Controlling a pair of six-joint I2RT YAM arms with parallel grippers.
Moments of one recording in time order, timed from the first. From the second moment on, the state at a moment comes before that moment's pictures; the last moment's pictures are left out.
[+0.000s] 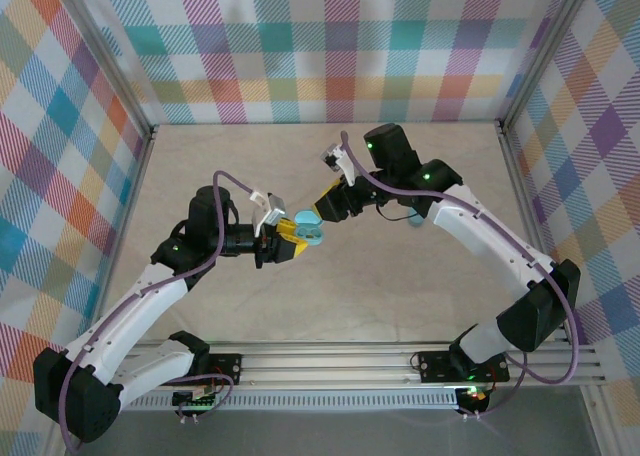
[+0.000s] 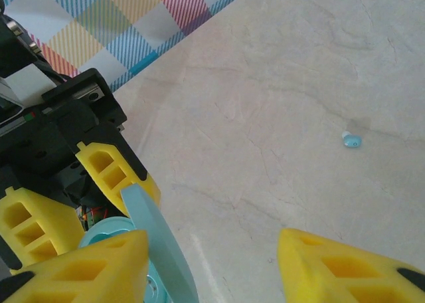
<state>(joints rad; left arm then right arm) -0.47 0.99 0.81 -0.27 0.87 0.05 0.65 1.49 1.52 -0.75 -0.61 0.00</state>
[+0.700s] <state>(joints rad) -0.47 1.03 0.81 -0.21 0.83 -0.01 0.64 1.45 1.51 -0.71 -0.66 0.05</state>
